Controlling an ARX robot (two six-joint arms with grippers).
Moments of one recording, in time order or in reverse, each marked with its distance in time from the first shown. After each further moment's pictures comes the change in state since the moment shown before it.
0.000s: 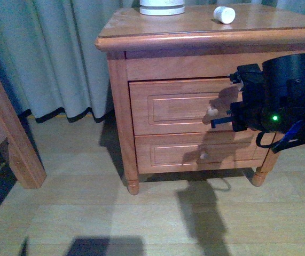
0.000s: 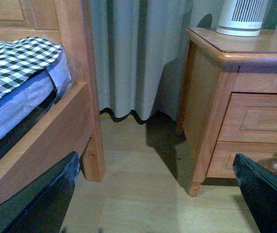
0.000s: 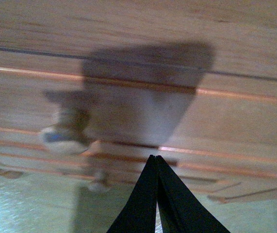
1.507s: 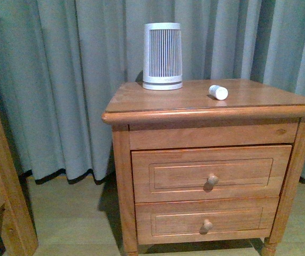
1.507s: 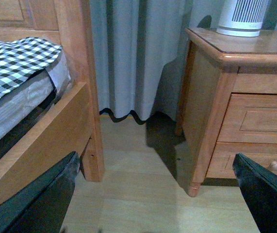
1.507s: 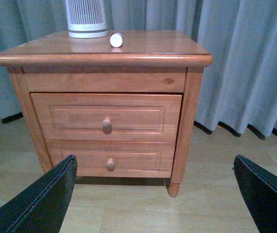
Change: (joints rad) left arm 0.000 0.000 0.000 0.000 0.000 0.000; right arm -0.098 -2.382 -1.310 -0.588 -0.027 0.045
